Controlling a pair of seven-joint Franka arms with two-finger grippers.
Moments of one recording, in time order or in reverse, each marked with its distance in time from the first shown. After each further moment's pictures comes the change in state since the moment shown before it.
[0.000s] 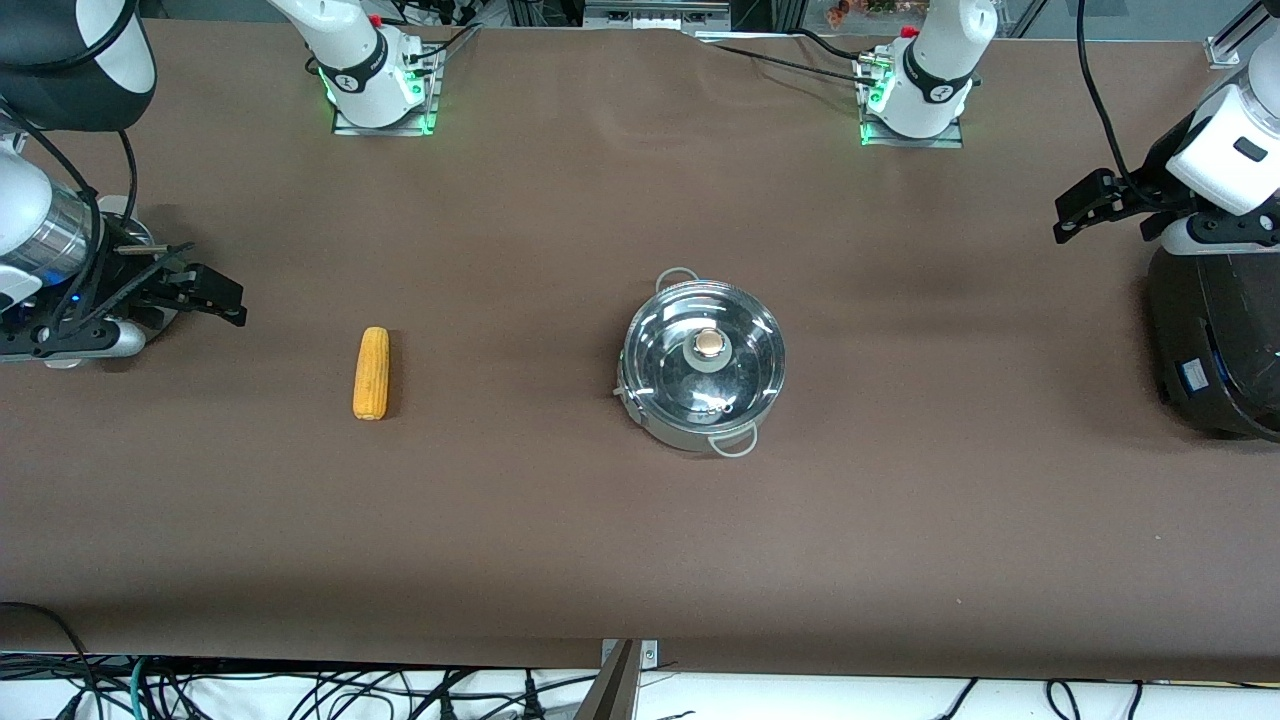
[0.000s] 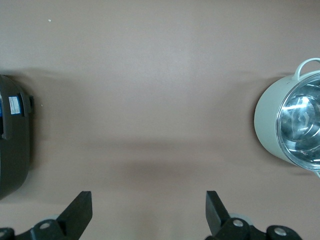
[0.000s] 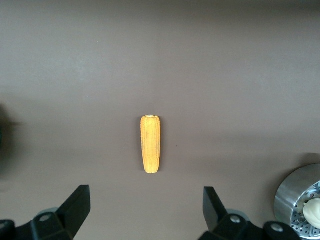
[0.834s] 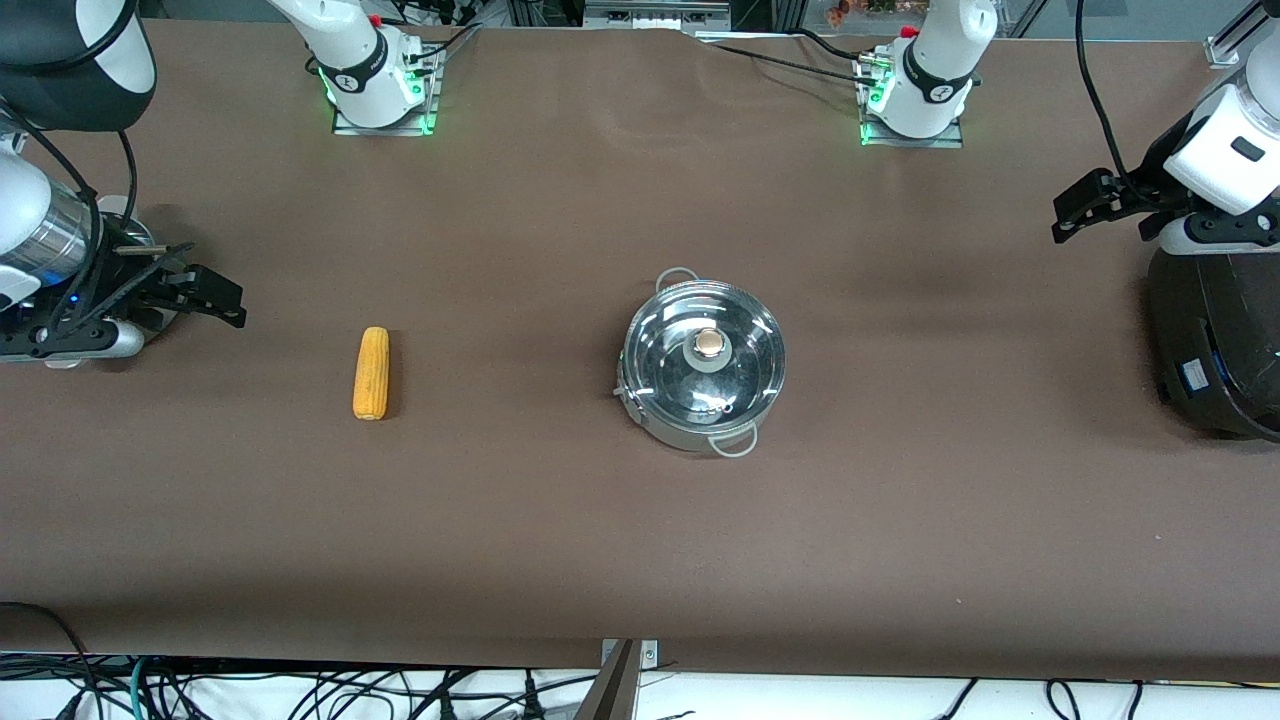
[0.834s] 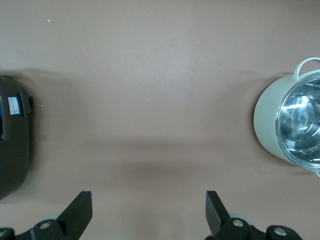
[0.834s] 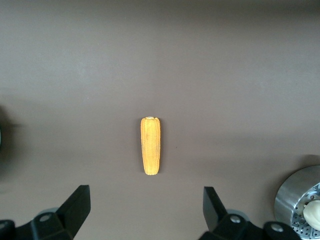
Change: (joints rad) left arm -0.001 0.000 -0.002 0.000 0.000 0.000 0.000; right arm 0.000 0.000 0.000 0.000 0.000 0.007 0.000
